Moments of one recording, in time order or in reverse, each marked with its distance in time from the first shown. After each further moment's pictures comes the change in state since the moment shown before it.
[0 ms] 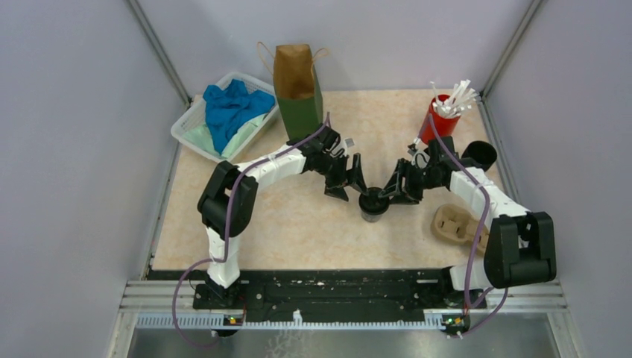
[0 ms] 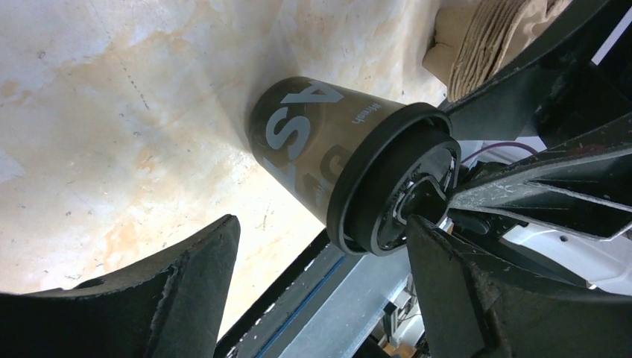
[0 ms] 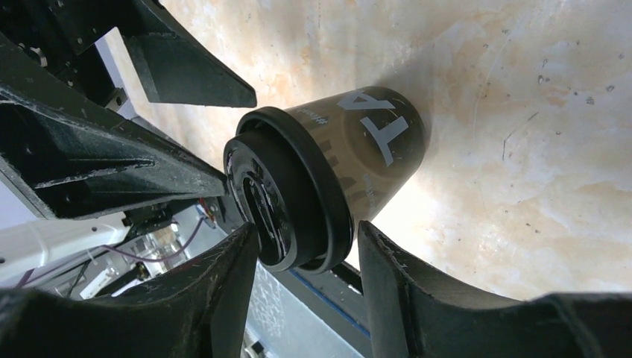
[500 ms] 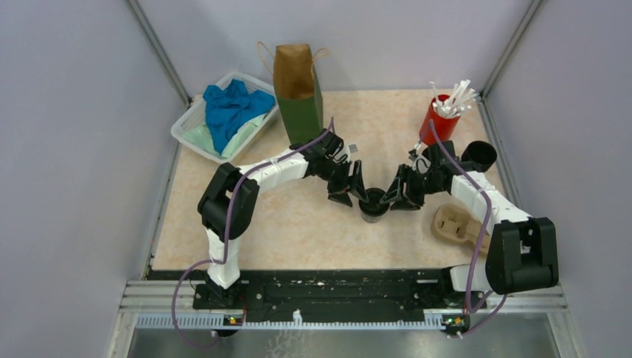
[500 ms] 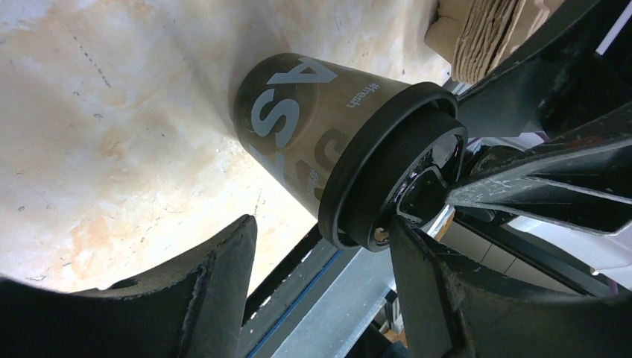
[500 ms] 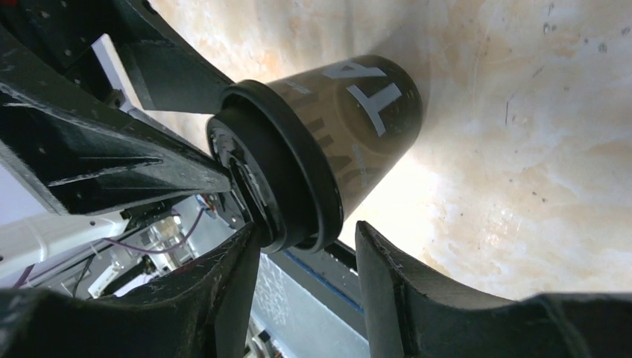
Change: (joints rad) left arm -0.029 -0.020 -0.037 0.014 0.006 -0.004; right arm 0.003 -0.042 -0.027 -0.049 0.003 0.007
